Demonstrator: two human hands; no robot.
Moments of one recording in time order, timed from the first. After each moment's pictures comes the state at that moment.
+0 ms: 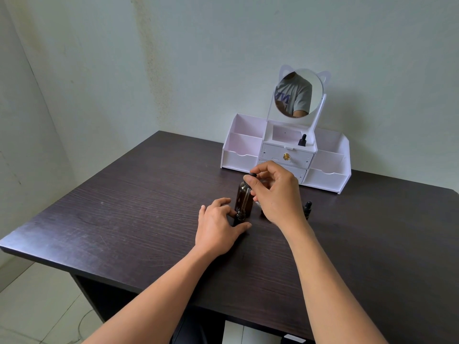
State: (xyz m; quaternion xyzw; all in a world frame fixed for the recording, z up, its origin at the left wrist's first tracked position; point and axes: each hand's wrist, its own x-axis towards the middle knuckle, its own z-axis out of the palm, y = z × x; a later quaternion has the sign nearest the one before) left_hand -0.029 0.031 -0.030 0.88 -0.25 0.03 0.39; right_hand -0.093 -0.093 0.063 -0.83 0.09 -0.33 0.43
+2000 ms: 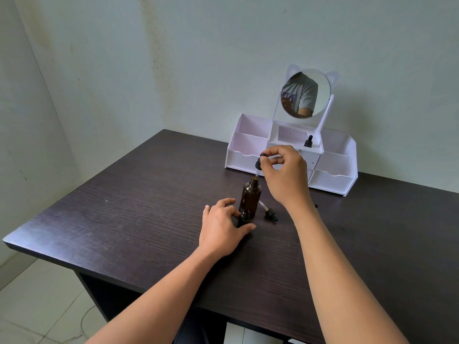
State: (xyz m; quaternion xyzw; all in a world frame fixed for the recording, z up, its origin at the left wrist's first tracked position) left_hand -0.028 0.030 -0.030 0.89 -0.25 0.02 0.39; right_hand -0.066 -0.107 0.086 -0.84 0.09 -0.39 0.37
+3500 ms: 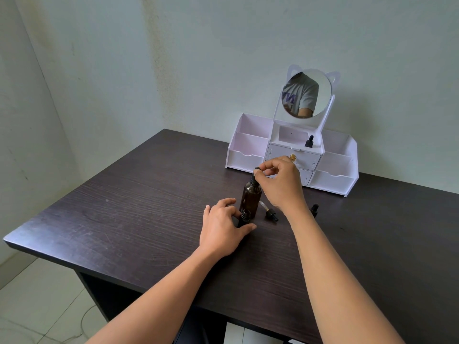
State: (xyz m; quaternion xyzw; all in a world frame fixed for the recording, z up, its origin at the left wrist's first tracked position) left_hand -0.028 0.031 -0.031 0.89 -0.25 0.03 0.39; right_hand -0.055 -0.115 0.062 -0.86 0.13 -0.32 0.38
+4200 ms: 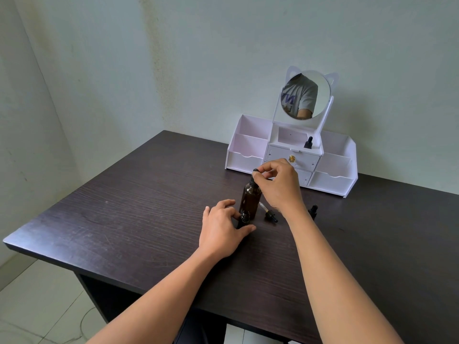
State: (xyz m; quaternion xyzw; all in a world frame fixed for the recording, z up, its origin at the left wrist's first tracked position) left_hand -0.027 0.031 -0.032 0.88 -0.26 0.03 0.39; right_hand -0.052 -0.116 0.060 -0.86 0.13 -0.32 0.38
